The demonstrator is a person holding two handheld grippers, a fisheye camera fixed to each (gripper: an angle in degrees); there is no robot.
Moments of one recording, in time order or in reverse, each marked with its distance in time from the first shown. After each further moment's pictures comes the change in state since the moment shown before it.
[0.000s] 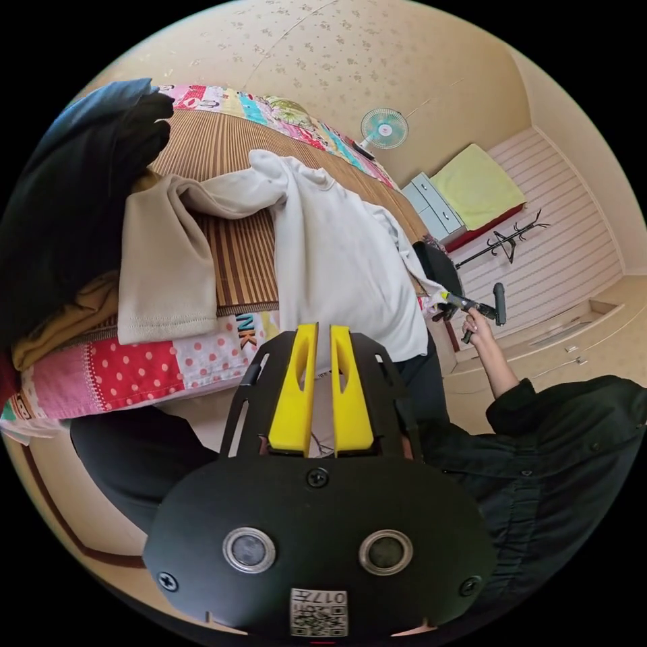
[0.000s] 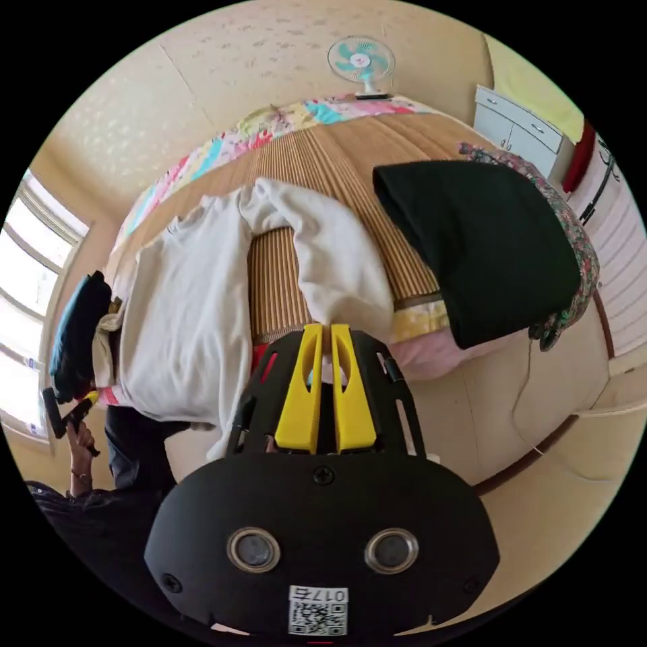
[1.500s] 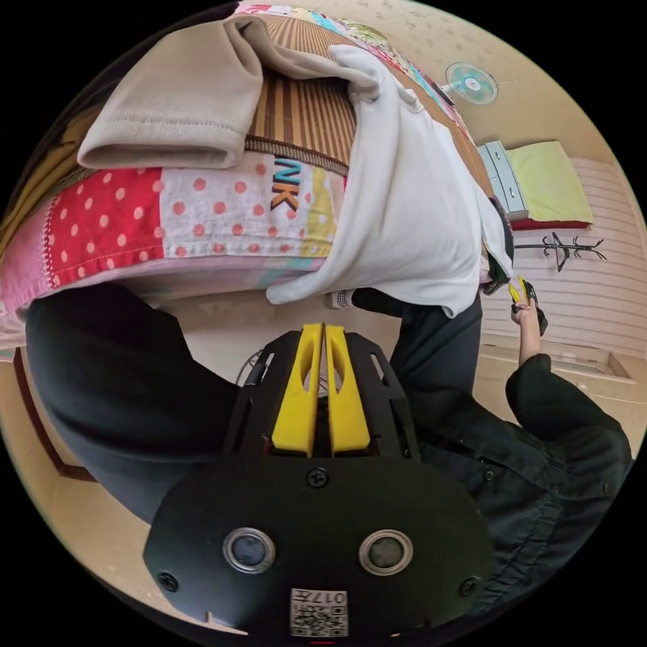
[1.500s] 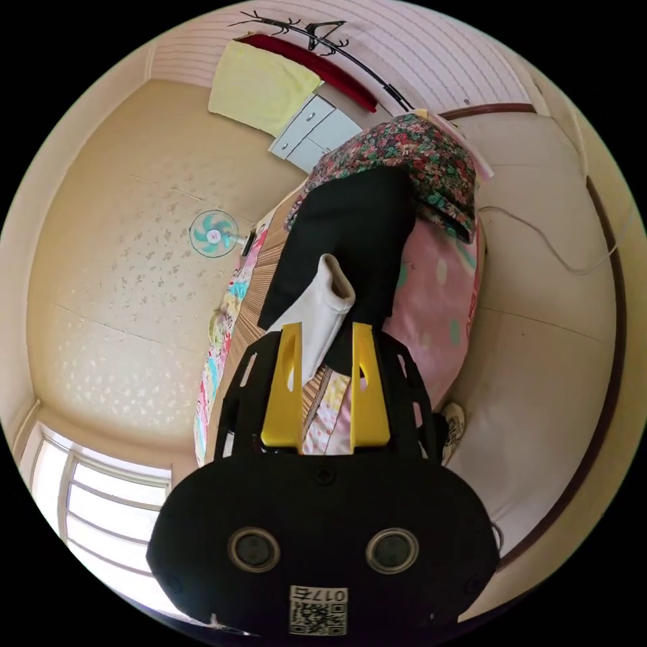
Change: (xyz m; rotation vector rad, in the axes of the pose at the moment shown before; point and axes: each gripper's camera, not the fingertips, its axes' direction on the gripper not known) left arm 0.066 -0.035 0.025 -0.327 -0.067 -0.257; right arm 0.271 0.037 -0.076 0.361 -0.271 0.757
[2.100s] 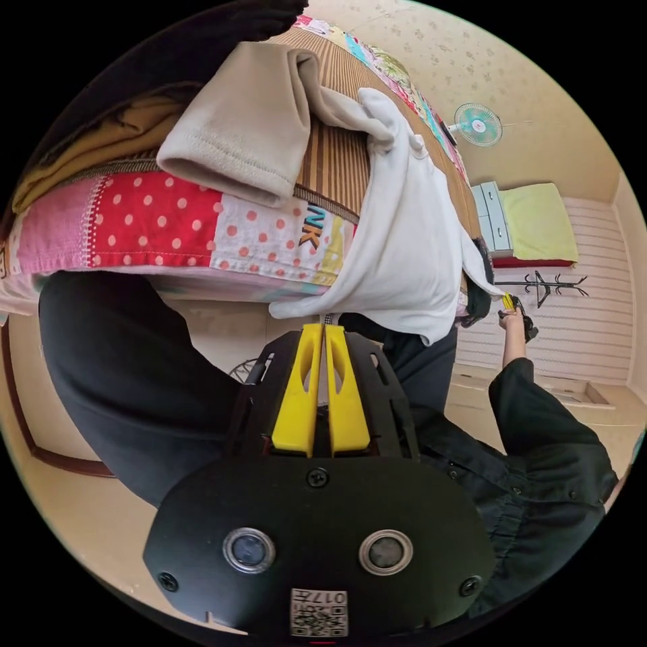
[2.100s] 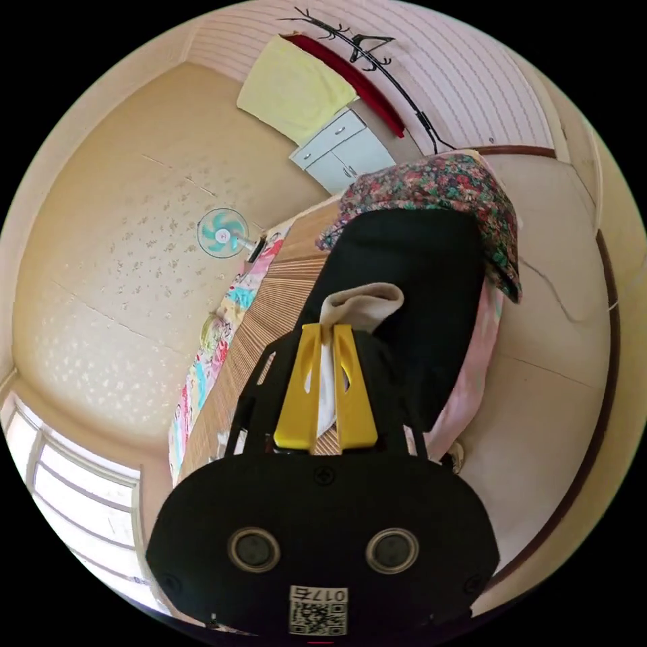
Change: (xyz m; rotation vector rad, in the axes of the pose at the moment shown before) left arm 0.043 -0.027 -0.074 0.131 0.125 -0.090; right arm -0.145 0.058 0.066 0.126 0.144 -0.251
